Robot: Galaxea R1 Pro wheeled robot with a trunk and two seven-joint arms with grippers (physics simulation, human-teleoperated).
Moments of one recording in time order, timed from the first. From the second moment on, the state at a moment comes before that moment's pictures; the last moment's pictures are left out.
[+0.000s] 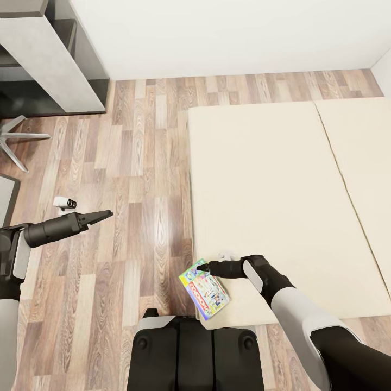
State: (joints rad) left arm -0.81 0.33 0.34 -1.21 0.17 0.96 -1.43; right arm -0.94 0.06 0.14 -0.42 -0.29 0.64 0.53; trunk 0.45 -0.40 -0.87
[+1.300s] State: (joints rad) left arm -0.81 0.33 0.34 -1.21 0.17 0.96 -1.43; right arm -0.94 0.06 0.14 -0.43 -0.29 0.64 0.53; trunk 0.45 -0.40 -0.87
